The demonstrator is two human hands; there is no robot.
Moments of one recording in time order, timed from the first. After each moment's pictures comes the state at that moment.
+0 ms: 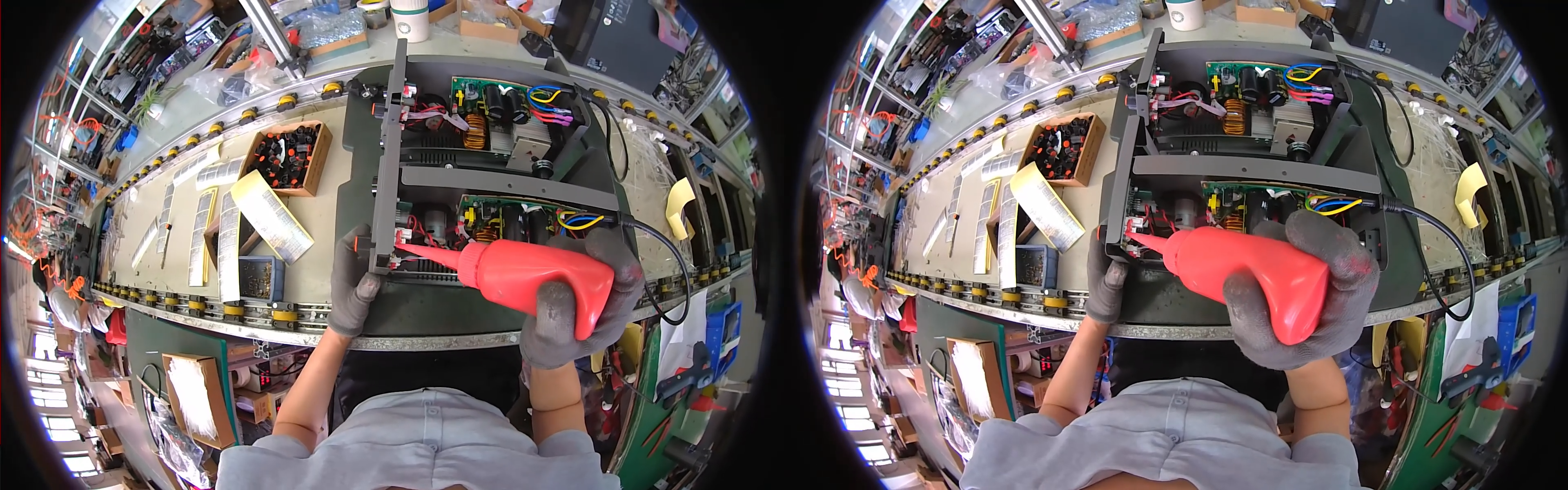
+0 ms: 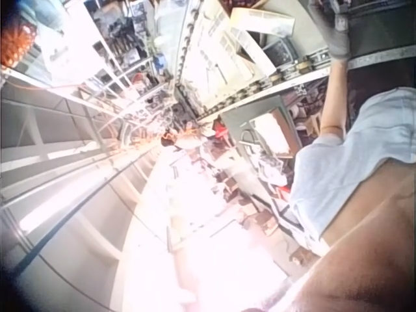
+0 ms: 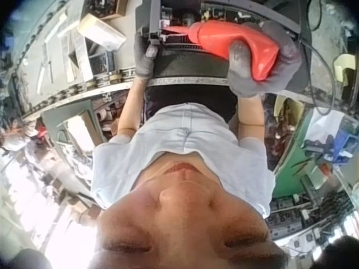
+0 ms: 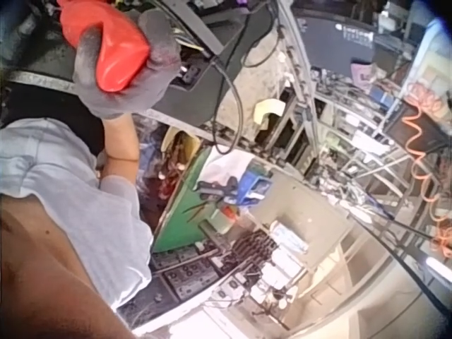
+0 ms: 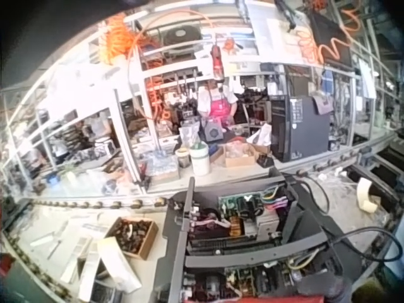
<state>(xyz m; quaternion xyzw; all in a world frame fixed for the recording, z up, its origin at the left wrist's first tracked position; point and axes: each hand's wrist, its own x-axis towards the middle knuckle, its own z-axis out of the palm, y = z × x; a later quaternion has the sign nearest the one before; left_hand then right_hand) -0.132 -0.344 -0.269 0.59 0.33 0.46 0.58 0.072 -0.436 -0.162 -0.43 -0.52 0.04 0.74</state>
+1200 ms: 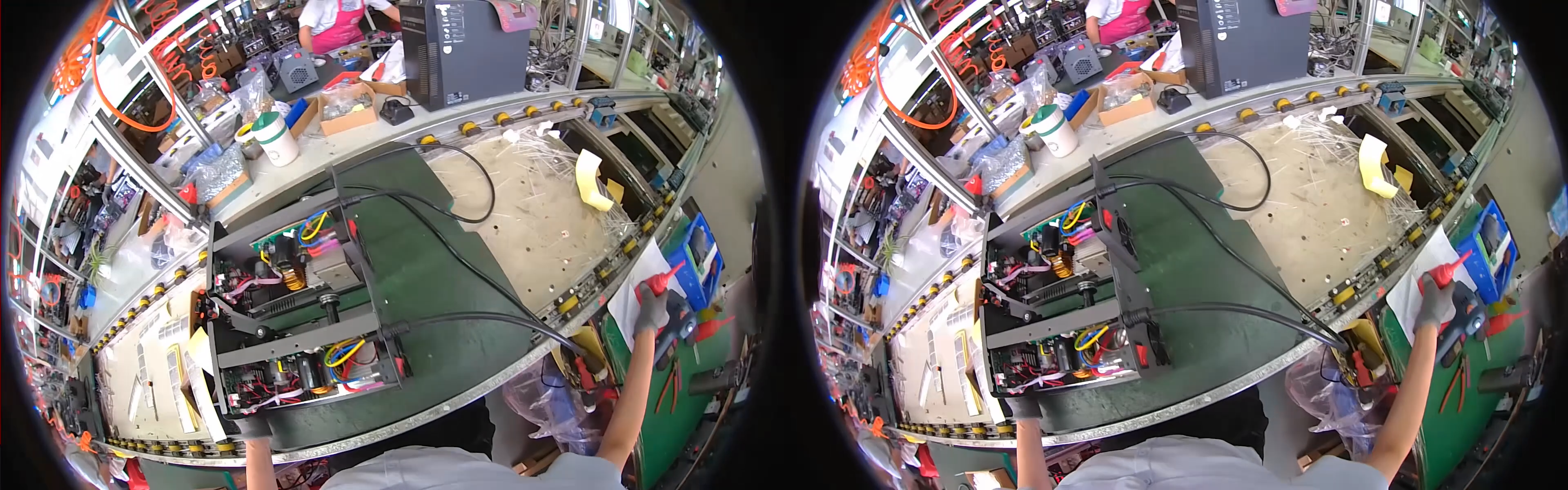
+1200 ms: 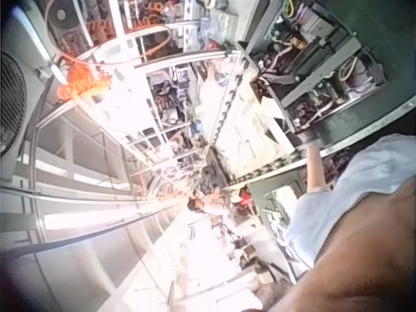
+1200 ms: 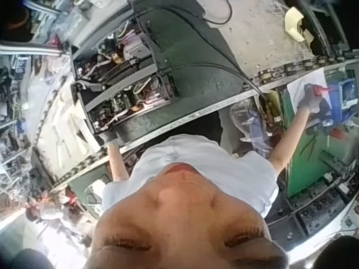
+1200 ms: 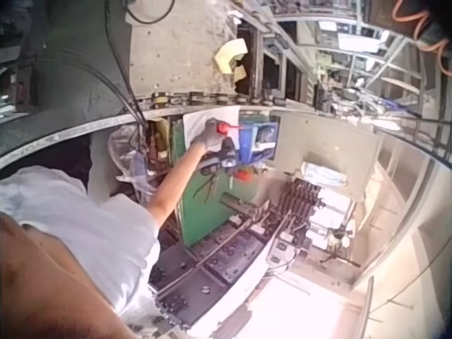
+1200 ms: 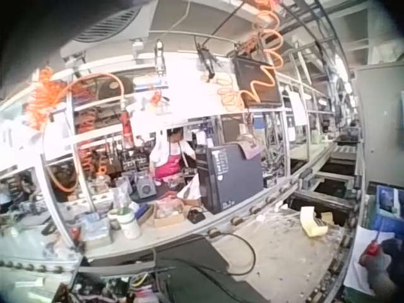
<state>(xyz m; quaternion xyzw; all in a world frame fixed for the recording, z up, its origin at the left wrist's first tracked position) -0.266 -0.269 -0.357 0.47 0.15 0.49 0.72 0.464 -0.716 -0.303 -0.85 0.07 -0.15 0.50</state>
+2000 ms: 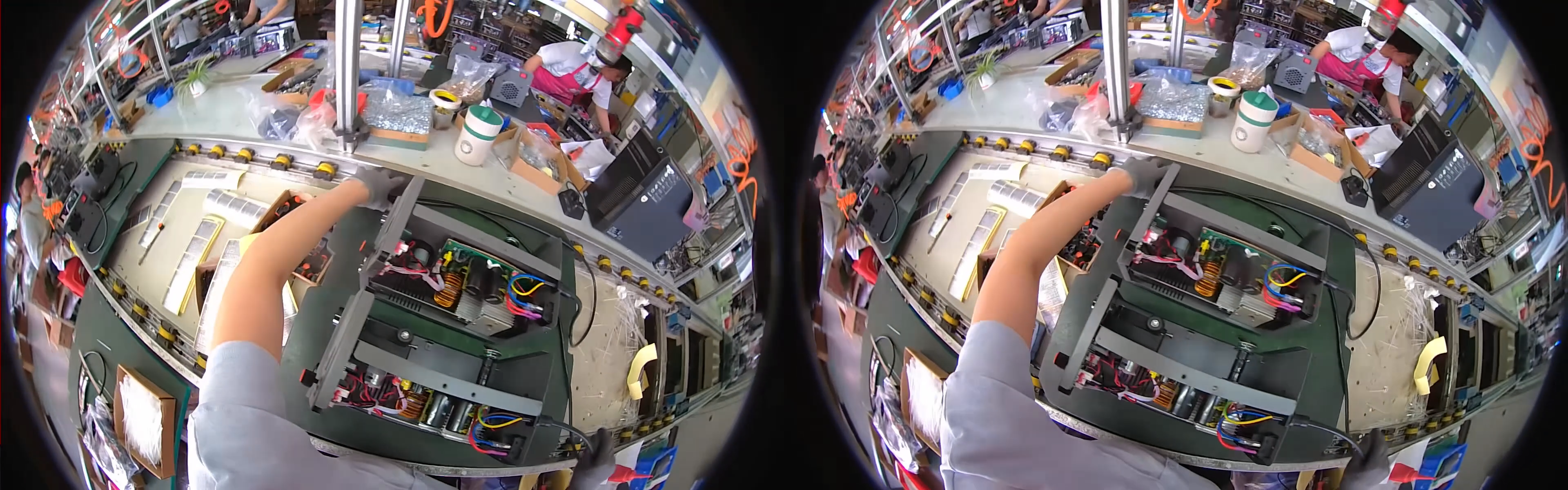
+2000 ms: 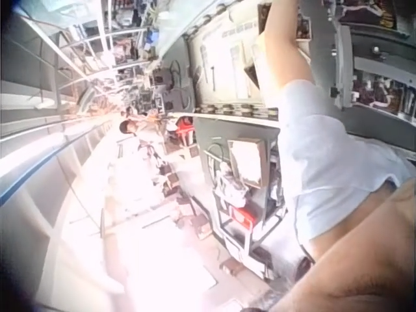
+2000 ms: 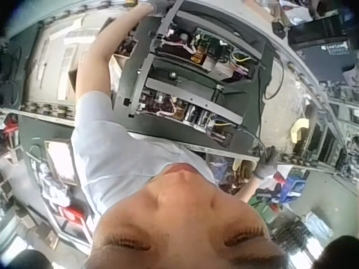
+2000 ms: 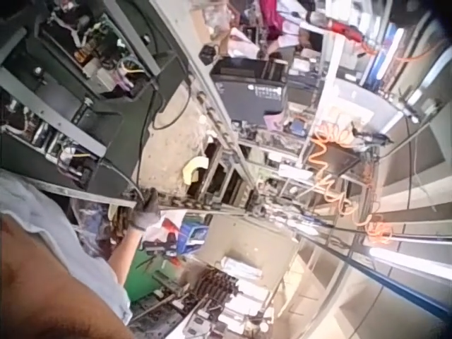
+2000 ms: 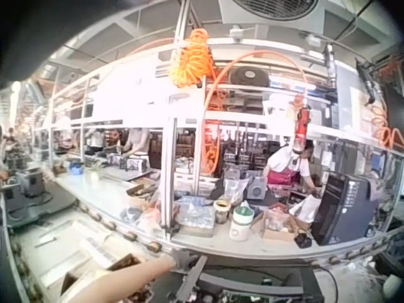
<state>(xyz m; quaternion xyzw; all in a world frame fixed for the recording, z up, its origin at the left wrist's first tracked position) -0.054 0.052 -0.245 0.90 0.43 -0.11 0.00 0.283 -0.549 -0.184 -0.82 -0.52 -0.20 0.15</state>
